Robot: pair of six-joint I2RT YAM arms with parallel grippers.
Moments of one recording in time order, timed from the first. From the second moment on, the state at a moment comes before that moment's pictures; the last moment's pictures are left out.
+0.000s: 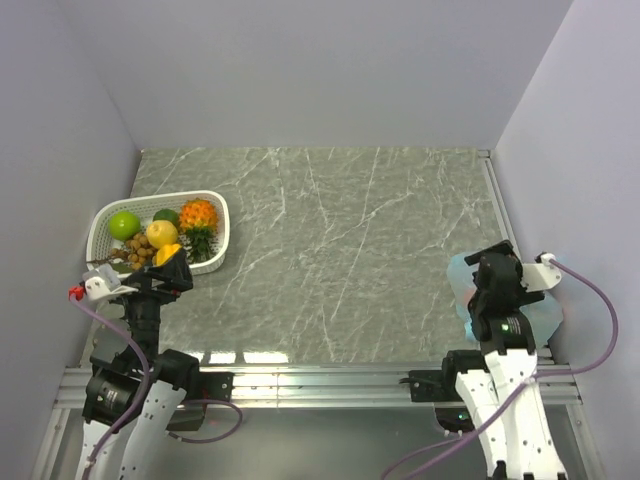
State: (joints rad) left arm -0.30 0.00 0.56 -0.42 -0.43 -0.52; right arm -0.01 0.48 0.57 -0.59 0.64 0.81
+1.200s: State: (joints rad) left arm -0.32 0.00 0.54 -0.36 -0.37 -0.50; right arm 0.50 0.92 0.64 -0.29 0.47 0.59
